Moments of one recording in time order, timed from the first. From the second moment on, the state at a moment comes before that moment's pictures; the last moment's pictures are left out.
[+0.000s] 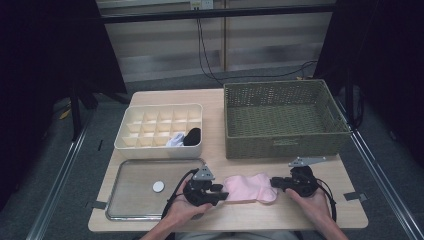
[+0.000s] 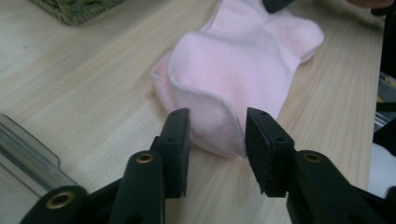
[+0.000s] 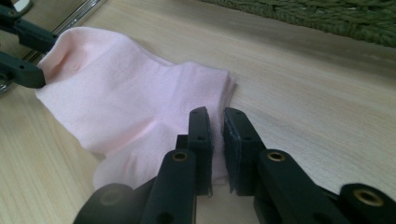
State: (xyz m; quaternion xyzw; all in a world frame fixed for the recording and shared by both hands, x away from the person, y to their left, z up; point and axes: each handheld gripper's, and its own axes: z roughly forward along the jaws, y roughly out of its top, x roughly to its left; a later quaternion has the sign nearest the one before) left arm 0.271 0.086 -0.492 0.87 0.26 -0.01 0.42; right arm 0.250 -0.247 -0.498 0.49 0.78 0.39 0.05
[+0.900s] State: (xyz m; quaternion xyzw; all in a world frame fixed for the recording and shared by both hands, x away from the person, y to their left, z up) left arm 0.287 0.022 -0.491 0.87 0.22 -0.06 0.44; right arm 0.254 -0.243 -0.503 0.48 0.78 0.40 0.05
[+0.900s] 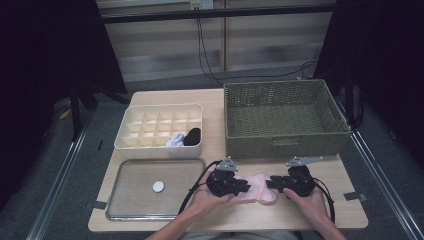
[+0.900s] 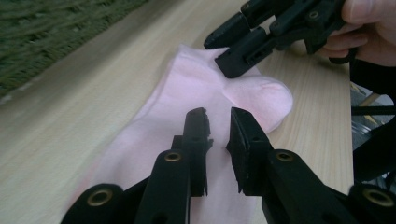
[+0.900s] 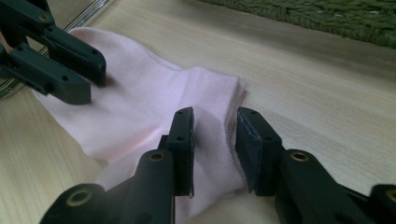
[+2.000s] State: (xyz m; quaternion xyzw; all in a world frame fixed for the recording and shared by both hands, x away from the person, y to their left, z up) left arm 0.282 0.022 -0.503 0.88 0.22 -0.06 0.42; right arm 0.259 -0.236 -0.488 0.48 0.76 0.44 0.00
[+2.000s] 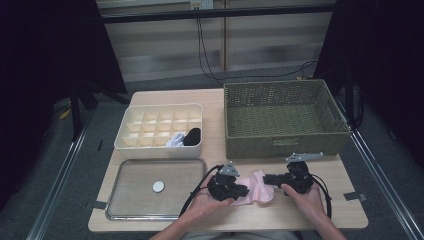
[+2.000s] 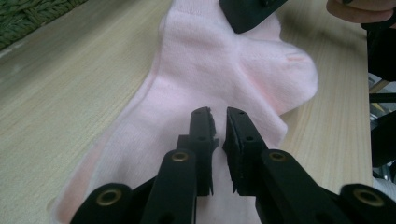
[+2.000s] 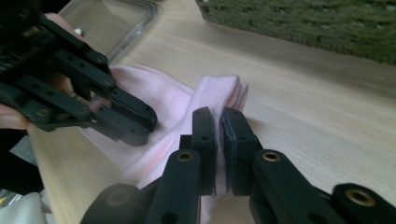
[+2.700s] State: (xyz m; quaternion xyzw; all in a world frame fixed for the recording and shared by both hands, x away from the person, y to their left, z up) left arm 0.277 0.020 -0.504 0.88 0.23 -0.04 0.42; right arm 0.259 -0.226 -0.466 0.45 0.75 0.48 -0.01
